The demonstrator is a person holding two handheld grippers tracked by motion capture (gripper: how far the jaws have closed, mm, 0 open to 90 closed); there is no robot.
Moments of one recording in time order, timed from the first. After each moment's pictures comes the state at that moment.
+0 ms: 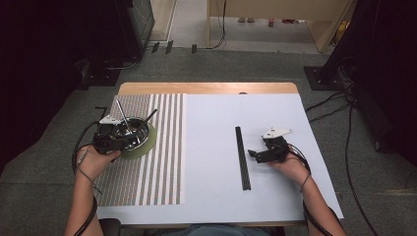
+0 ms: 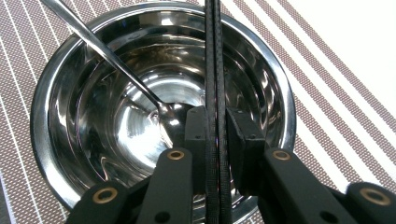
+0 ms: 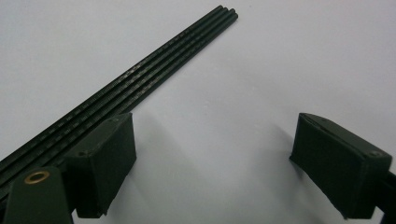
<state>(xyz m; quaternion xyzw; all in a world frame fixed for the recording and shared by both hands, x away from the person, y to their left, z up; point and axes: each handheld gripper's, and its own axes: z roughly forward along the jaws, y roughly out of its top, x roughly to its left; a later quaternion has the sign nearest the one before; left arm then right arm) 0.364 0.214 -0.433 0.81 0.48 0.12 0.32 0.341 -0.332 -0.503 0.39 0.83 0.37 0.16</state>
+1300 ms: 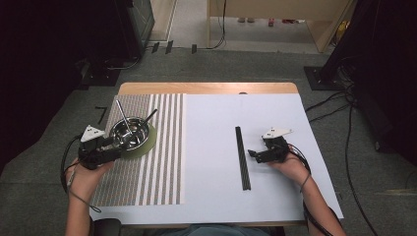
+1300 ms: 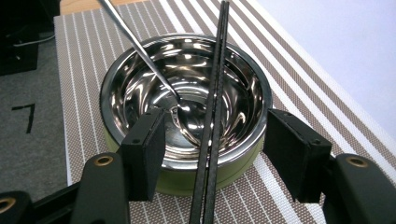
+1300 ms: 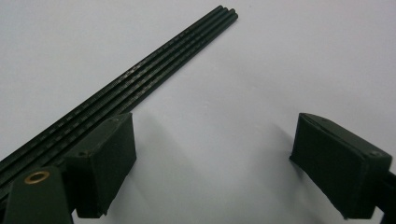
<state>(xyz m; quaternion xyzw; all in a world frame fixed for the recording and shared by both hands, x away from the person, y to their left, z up) 0.303 0.227 -0.418 0.75 0.52 0.21 0.37 0.341 -0.332 -0.503 0.39 0.83 0.37 0.16</state>
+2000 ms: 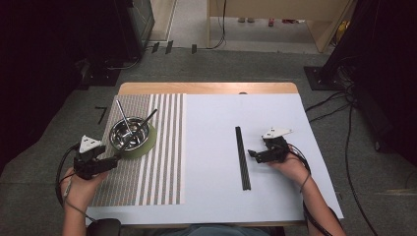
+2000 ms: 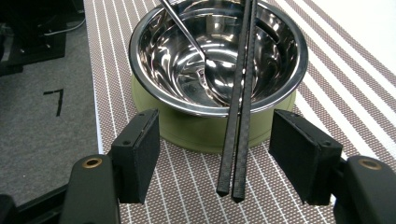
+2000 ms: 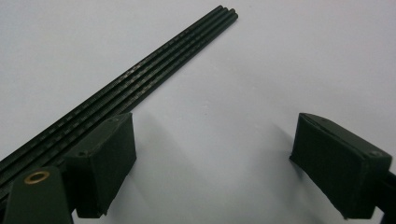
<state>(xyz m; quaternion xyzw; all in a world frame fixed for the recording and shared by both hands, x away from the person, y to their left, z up) 0.286 0.238 -0.436 0.75 0.52 0.24 0.33 0.341 -0.332 -0.503 0.39 0.83 0.37 0.16</state>
